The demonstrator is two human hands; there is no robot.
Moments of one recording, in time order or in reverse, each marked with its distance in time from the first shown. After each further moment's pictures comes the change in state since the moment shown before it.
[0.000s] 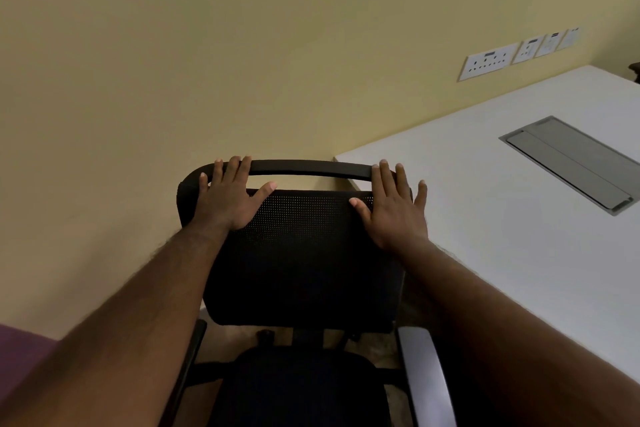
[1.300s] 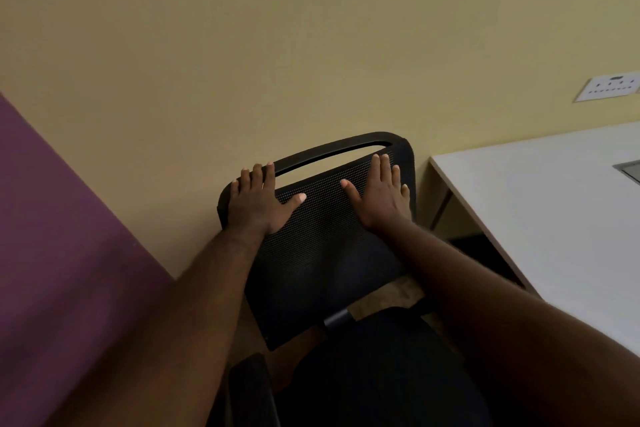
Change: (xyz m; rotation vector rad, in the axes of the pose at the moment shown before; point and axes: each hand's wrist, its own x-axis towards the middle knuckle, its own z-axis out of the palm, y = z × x) left_hand -0.155 -0.175 -0.031 0.028 0.021 -0.248; right_hand -0.063 -0.257 0.008 0.315 -0.085 -0.096
